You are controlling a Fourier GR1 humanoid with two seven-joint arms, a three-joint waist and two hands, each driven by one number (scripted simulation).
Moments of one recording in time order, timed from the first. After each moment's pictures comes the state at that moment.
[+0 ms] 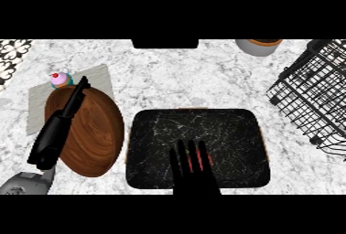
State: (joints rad) left arm -0.12 0.43 -0.22 -1.63 -0.08 0.15 -0.04; right arm -0.28 -0.15 1.01 -1.91 1.18 0.63 0.96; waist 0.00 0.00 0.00
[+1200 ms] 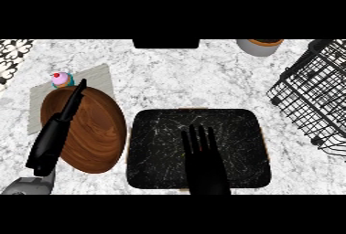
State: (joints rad) left arm -0.07 0.32 -0.11 -1.66 -0.19 0.05 -0.07; right arm -0.18 -0.10 0.82 -1.71 1.36 0.44 0.74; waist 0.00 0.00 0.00
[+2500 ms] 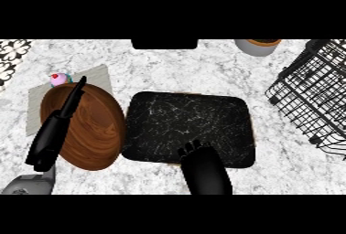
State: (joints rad) left arm -0.09 0.26 -0.05 -1.67 -0.24 -0.02 -0.06; right arm -0.16 -0.12 0.79 -1.72 1.46 0.21 0.47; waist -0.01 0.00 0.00
